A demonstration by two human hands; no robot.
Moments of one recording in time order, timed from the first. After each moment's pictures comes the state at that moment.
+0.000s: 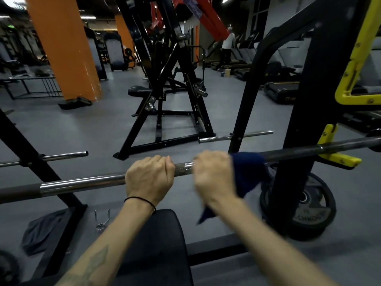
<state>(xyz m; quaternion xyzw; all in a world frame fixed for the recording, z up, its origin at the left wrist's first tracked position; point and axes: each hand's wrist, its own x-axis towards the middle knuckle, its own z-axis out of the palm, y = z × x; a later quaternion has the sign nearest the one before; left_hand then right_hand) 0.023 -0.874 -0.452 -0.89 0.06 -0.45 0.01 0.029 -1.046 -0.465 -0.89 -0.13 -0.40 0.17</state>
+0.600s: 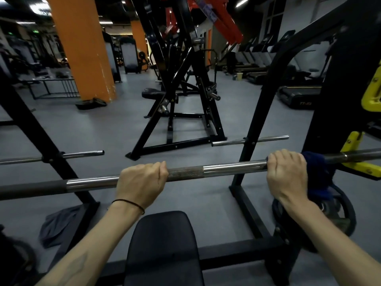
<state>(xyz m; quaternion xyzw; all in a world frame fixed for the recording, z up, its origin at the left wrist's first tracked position) 0.008 -0.815 -0.445 -0.91 0.08 -0.39 0.07 0.053 -1.168 -0.471 -0.89 -0.01 -0.44 0.13</state>
